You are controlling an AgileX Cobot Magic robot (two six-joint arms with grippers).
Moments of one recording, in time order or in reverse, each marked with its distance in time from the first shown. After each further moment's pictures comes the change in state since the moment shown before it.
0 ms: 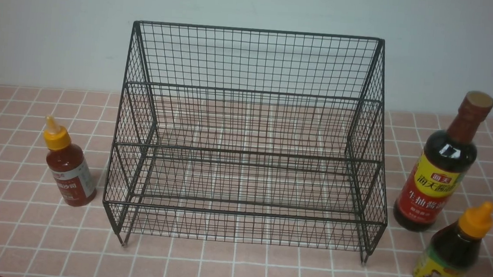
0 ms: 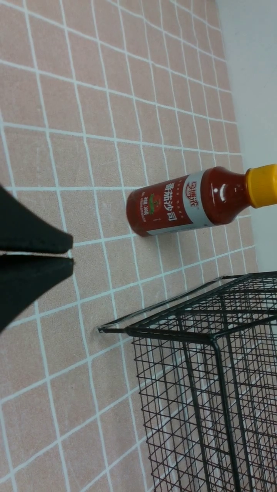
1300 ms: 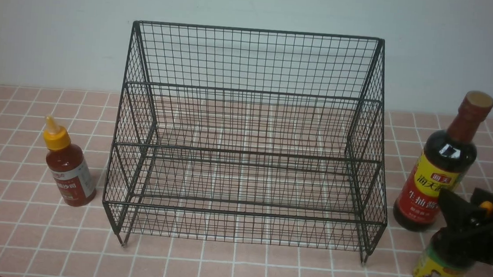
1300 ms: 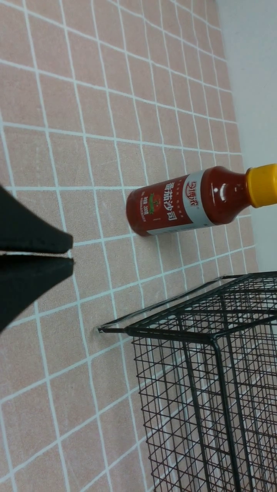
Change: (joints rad) right arm 0.169 1.239 -0.274 -0.180 -0.388 -0.041; left arm 0.000 0.000 0.000 0.000 0.000 0.000
